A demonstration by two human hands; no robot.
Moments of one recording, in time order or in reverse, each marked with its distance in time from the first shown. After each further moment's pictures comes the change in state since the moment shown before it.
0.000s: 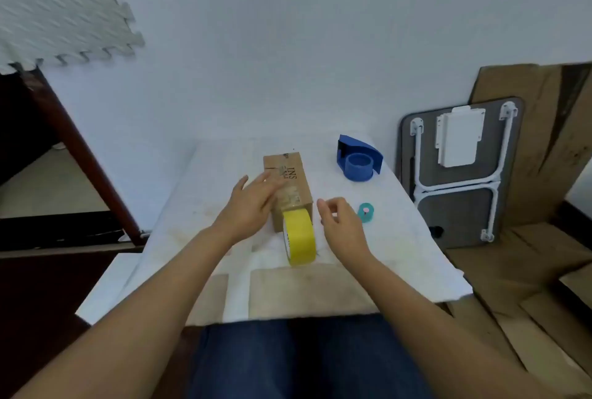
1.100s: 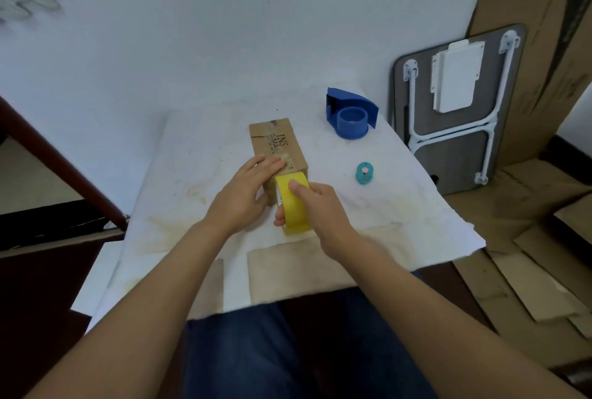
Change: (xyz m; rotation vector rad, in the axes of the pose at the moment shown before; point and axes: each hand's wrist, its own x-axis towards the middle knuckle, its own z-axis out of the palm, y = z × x) left_hand 0.001 -0.025 0.036 -0.151 -0.102 0.046; right_hand -0.019 -0.025 0.025 0.537 -0.171 0.245
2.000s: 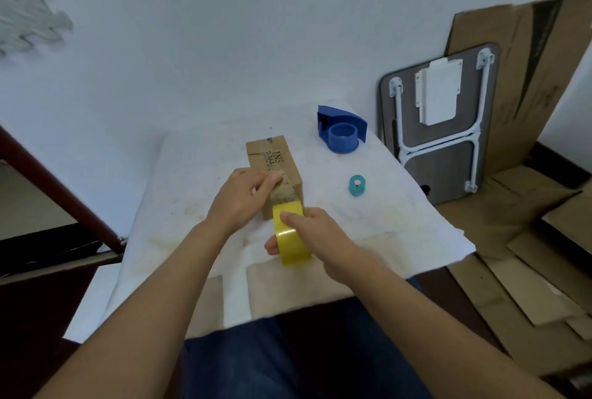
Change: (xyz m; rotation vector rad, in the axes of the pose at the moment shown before) left_hand 0.020 0.024 -0.017 -0.111 0.081 -0.173; right_hand -0.023 -0.011 -0.002 -0.035 -0.133 0.187
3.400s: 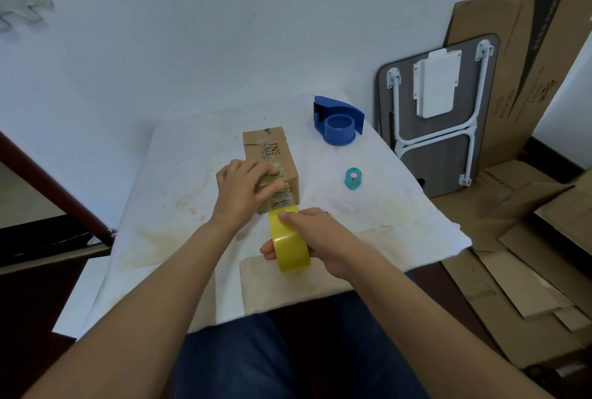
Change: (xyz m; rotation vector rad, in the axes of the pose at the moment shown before) left_hand 0.004 -0.017 0.028 0.187 0.216 0.217; right_hand -0.011 -0.004 -0.008 0.030 -0.131 0.130
